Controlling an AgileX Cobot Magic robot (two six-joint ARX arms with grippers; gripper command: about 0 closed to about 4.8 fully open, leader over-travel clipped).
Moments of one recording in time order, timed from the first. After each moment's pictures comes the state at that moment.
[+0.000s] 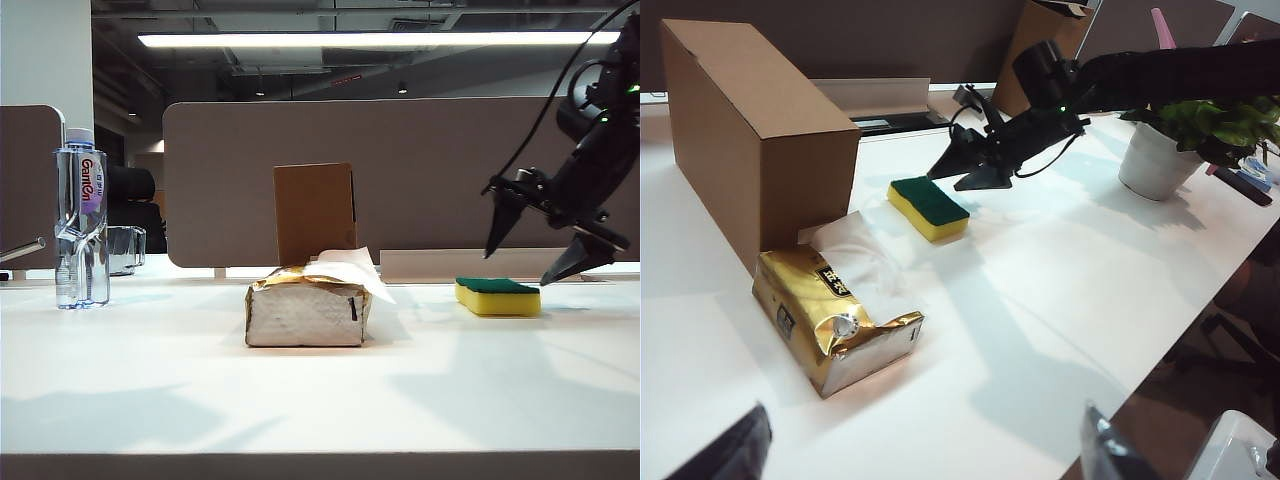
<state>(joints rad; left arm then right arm) -0.01 0.45 0.68 -0.48 0.85 -0.06 -0.01 2.08 1.62 -0.50 -0.42 0.23</state>
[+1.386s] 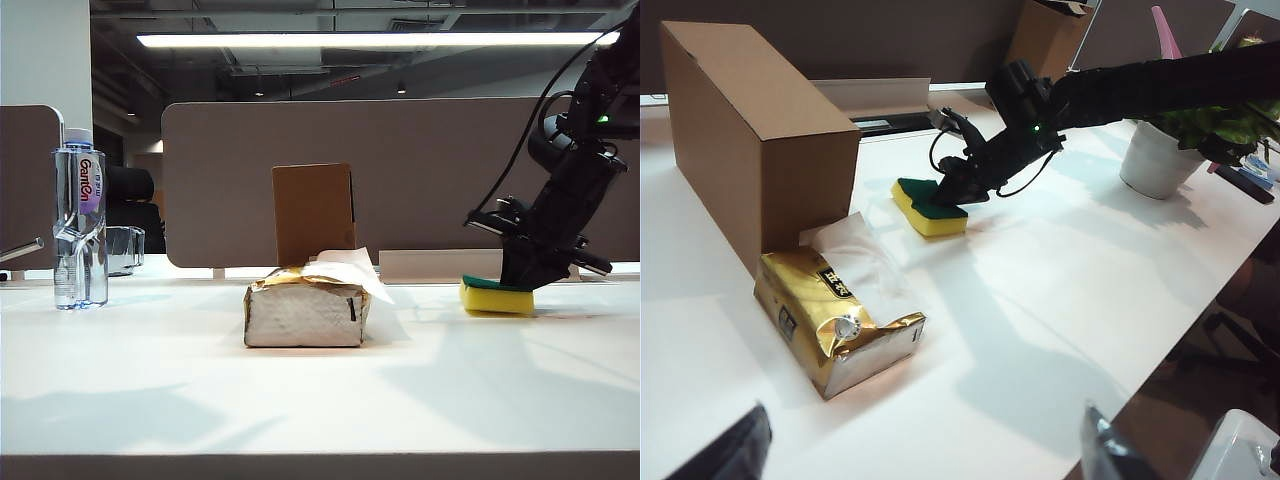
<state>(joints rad) -0.01 0.45 0.68 -0.48 0.85 -0.06 0.05 2.16 1.63 -0.49 -0.30 0.21</state>
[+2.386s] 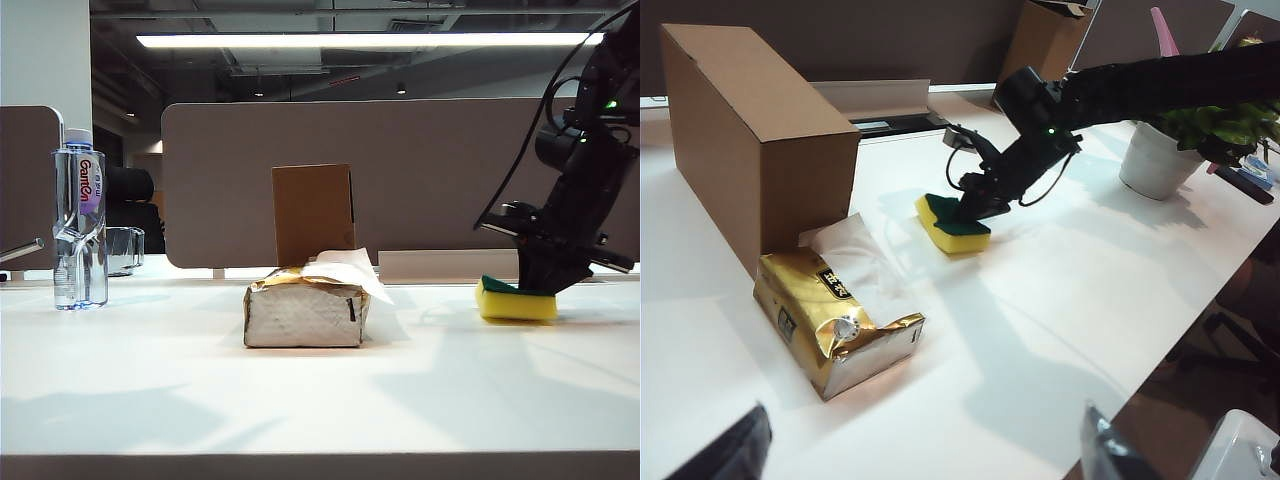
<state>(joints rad) -0.01 0.45 0.68 -0.48 0.85 -0.06 0.05 2.09 1.57 -0.65 -0.29 0.11</state>
